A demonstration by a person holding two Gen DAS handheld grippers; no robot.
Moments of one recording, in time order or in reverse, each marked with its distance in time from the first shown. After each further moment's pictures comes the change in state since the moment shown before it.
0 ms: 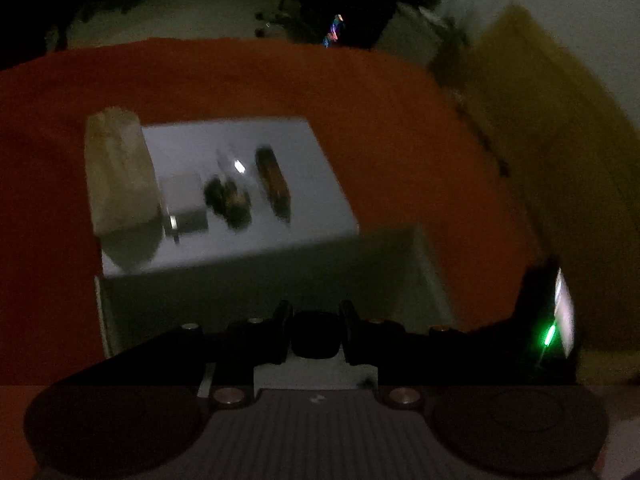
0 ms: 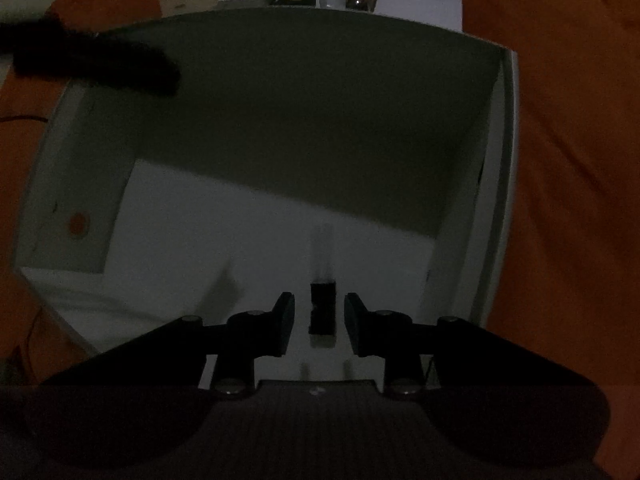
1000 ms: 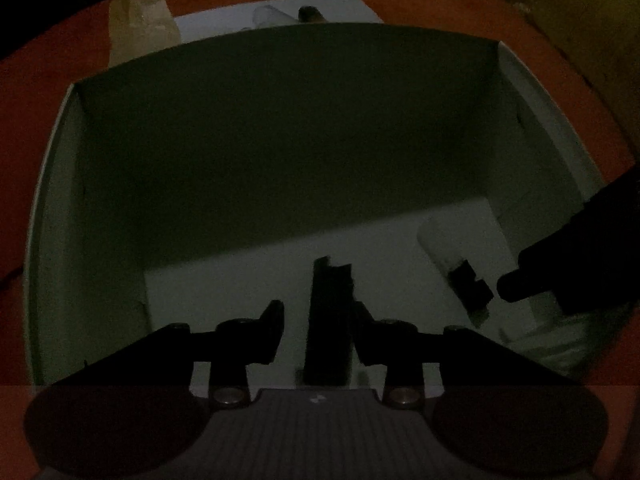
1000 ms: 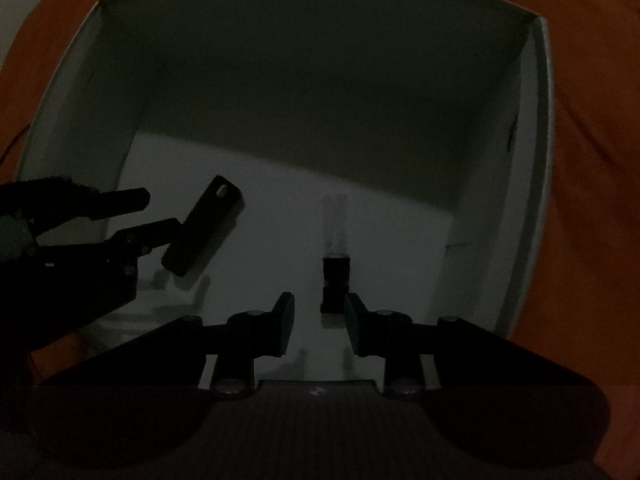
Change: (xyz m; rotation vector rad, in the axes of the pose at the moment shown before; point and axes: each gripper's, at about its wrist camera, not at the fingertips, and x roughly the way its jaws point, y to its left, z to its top) left arm 0.082 -0.011 -0.106 0.003 0.106 0.247; right arm 0.017 0.014 -0.003 -0.003 0.064 0.008
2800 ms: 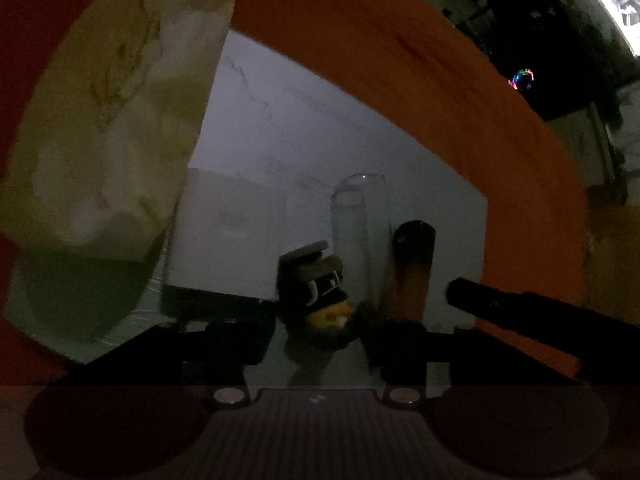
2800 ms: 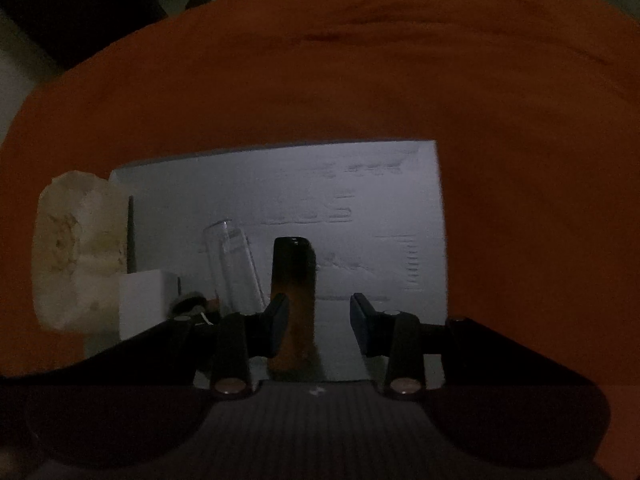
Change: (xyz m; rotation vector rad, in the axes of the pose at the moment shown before) left arm 0.118 0.110 0.233 -0.671 0.034 -0.246; right arm 0.000 -0.097 0.268 0.228 -0.258 0.003
